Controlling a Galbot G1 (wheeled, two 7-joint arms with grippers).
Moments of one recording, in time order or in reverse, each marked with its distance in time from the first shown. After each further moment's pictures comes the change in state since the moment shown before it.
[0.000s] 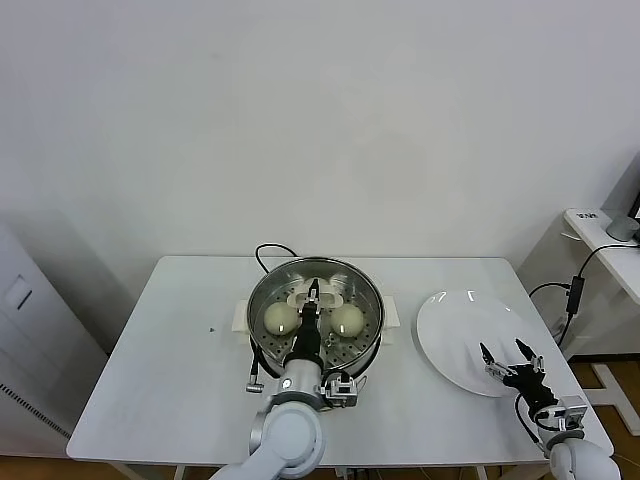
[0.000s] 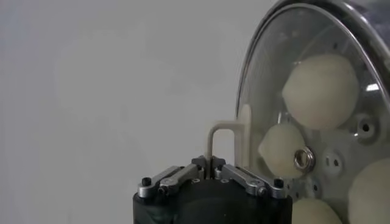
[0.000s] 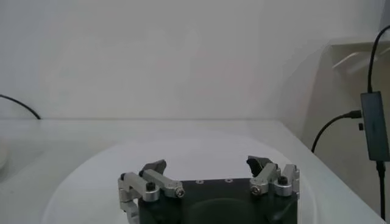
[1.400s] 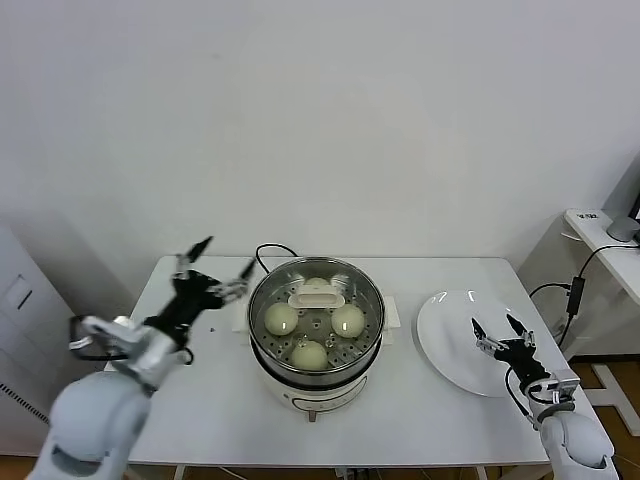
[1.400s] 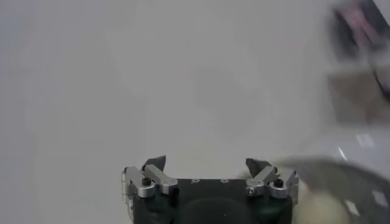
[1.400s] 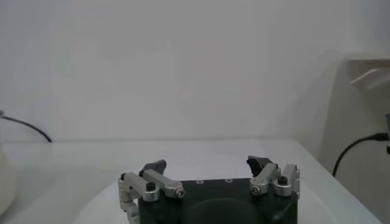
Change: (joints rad) left arm 0.256 0.115 -0.810 -0.367 -1.802 -0.344 -0.082; right arm 0.059 -0.032 -0.066 0.057 0.060 -0.049 0.045
